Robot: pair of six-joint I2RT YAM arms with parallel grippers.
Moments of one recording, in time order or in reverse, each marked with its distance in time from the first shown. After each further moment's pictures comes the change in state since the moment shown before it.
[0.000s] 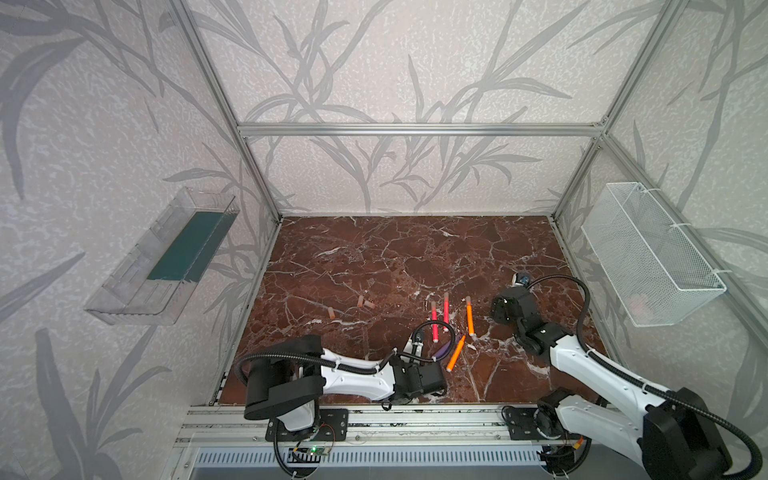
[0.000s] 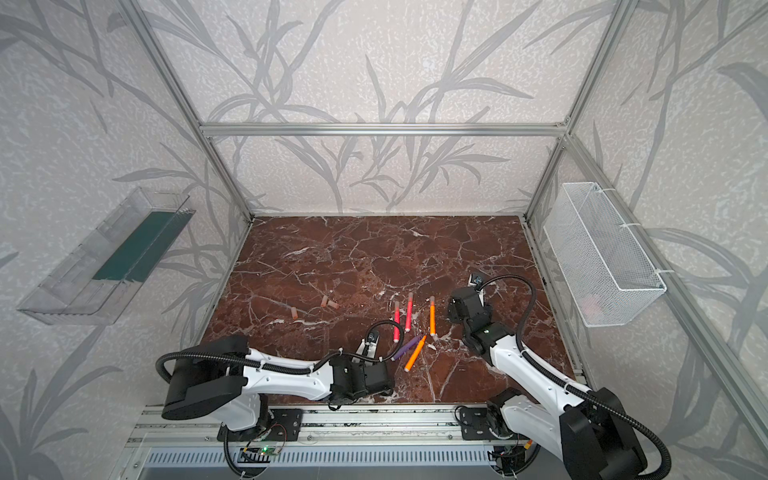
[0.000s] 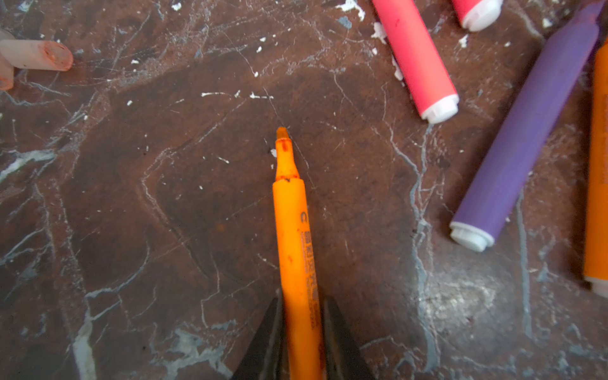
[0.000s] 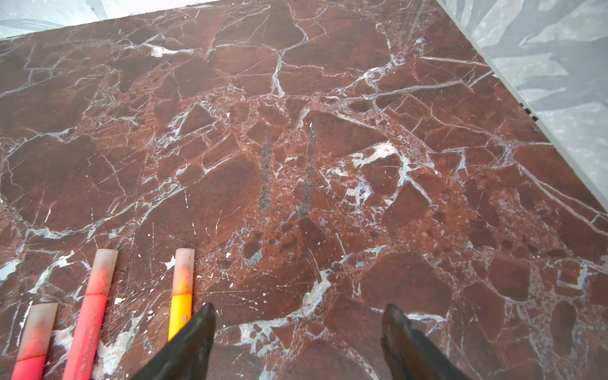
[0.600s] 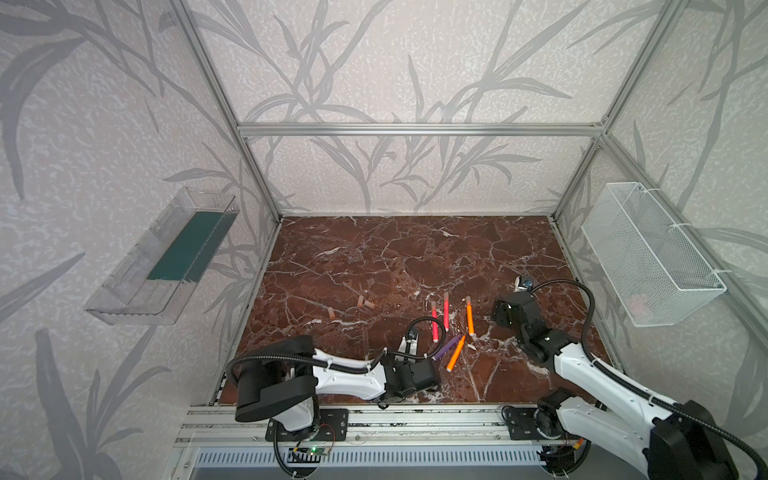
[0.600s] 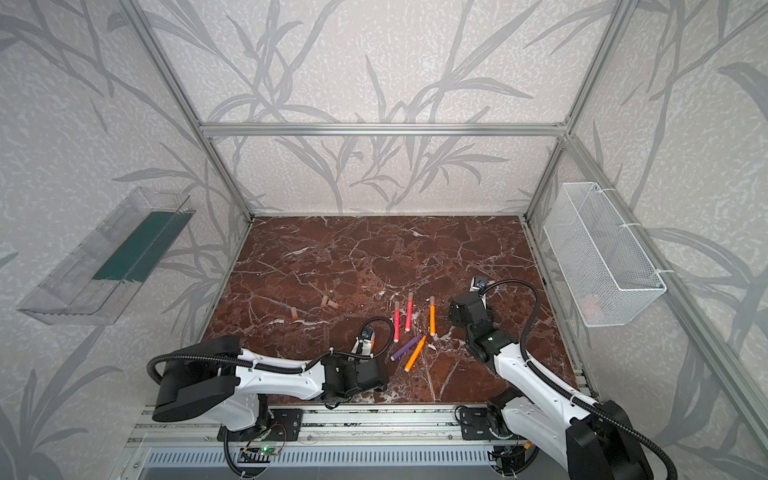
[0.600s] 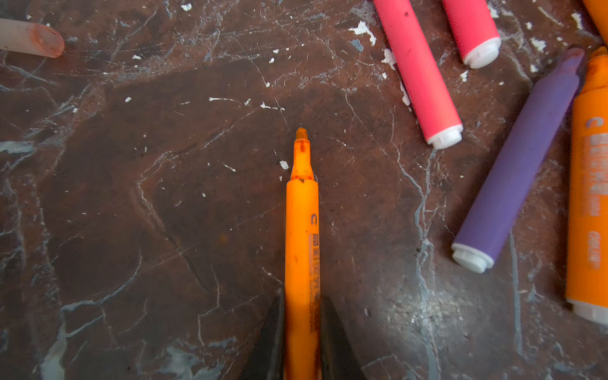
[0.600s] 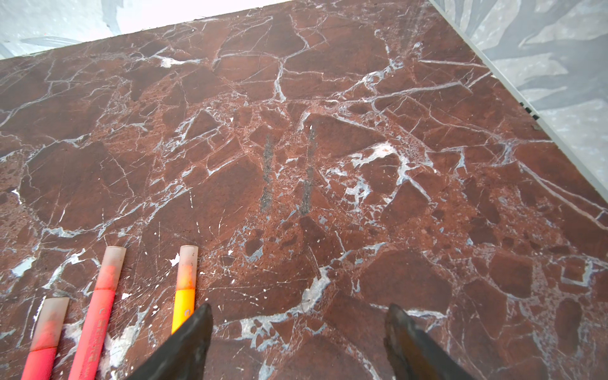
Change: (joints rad) left arm 0.040 -0.063 -0.084 0.122 0.028 -0.002; right arm 0.000 -0.064 -0.054 0.033 -0.006 0.000
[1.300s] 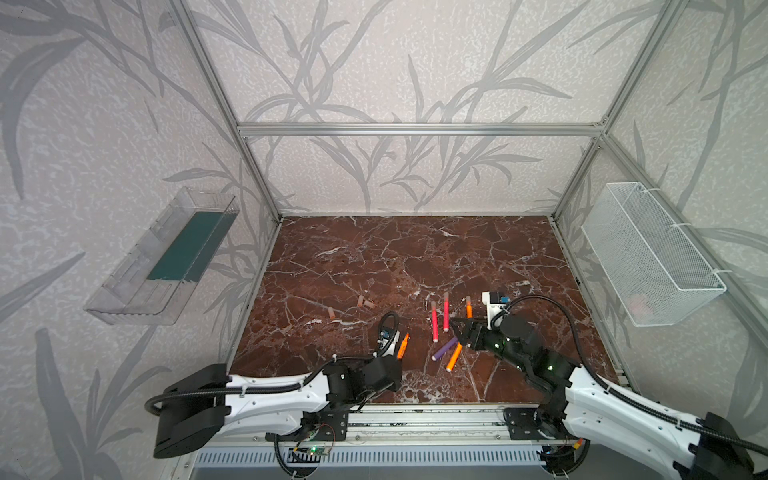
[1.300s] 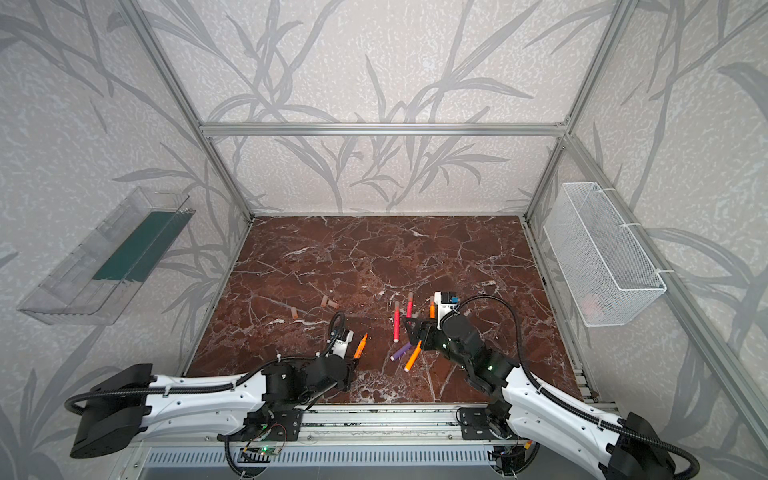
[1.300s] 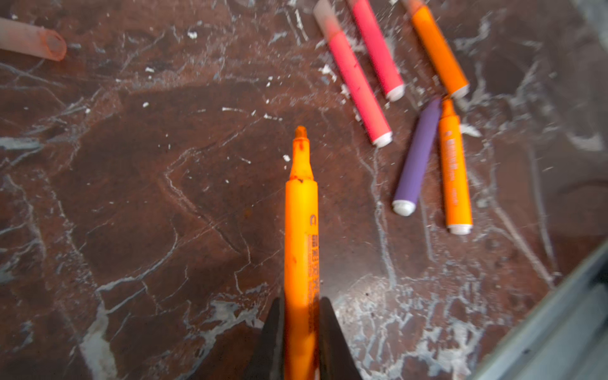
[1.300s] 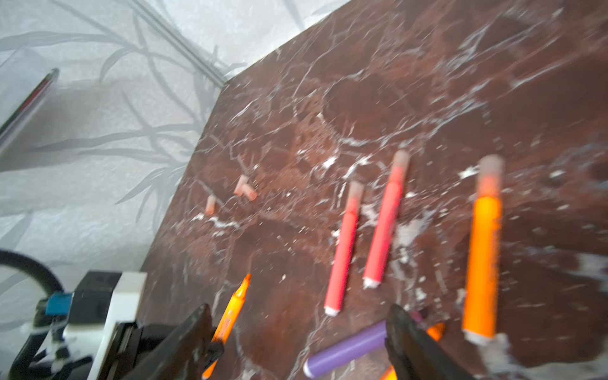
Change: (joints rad) left arm 0.066 -0.591 -0.338 0.181 0.178 0.154; right arm 0.404 -0.198 -0.148 0.280 -0.384 0.367
